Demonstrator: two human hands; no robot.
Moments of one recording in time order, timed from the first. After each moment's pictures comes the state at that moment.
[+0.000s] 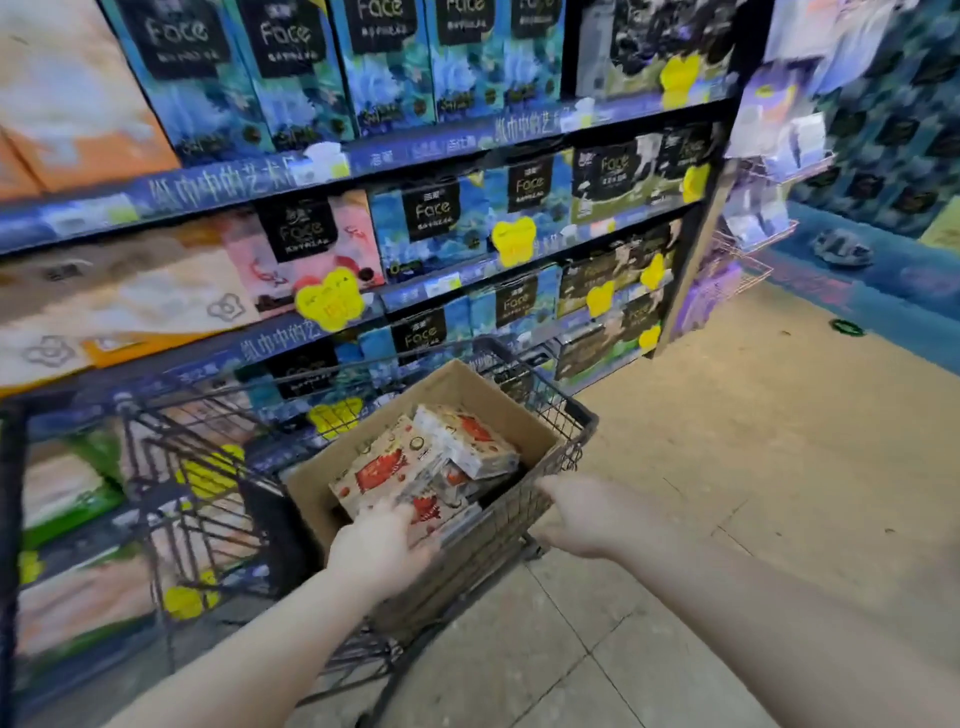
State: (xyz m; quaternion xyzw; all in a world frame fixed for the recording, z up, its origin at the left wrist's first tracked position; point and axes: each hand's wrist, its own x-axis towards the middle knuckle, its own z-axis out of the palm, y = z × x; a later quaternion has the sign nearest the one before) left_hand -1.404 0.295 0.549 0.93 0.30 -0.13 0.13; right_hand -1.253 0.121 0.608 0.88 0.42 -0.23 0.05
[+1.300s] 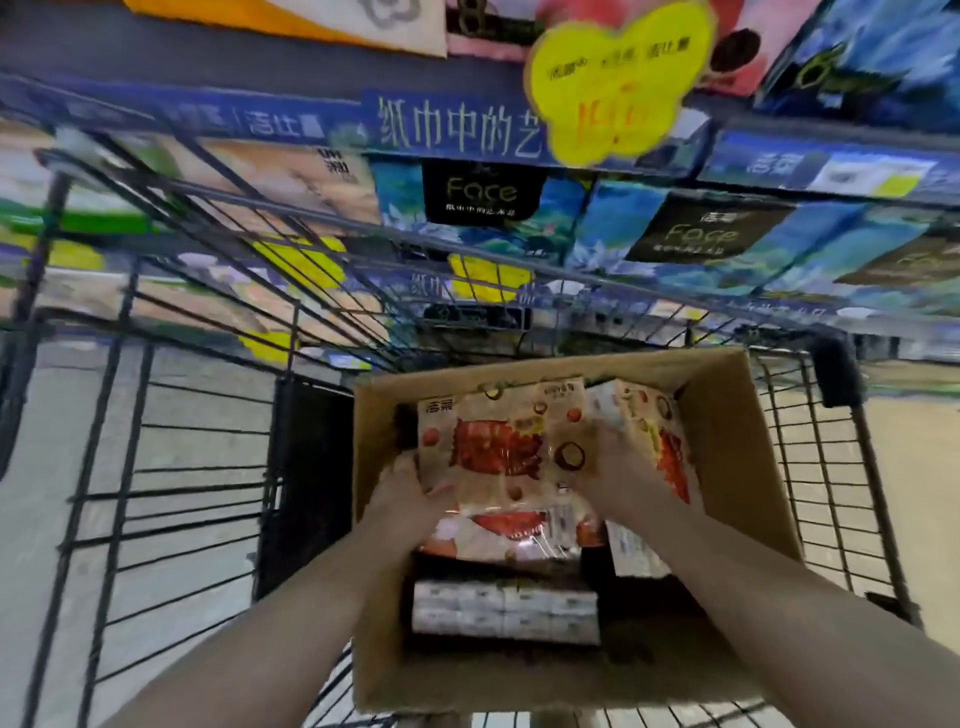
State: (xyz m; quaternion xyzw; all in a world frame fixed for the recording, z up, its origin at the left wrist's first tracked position) left_hand -1.353 0.503 0.284 0.51 0.69 -0.07 0.51; right_hand -1.117 0.475 0.359 0.79 0.42 -0.44 0.03
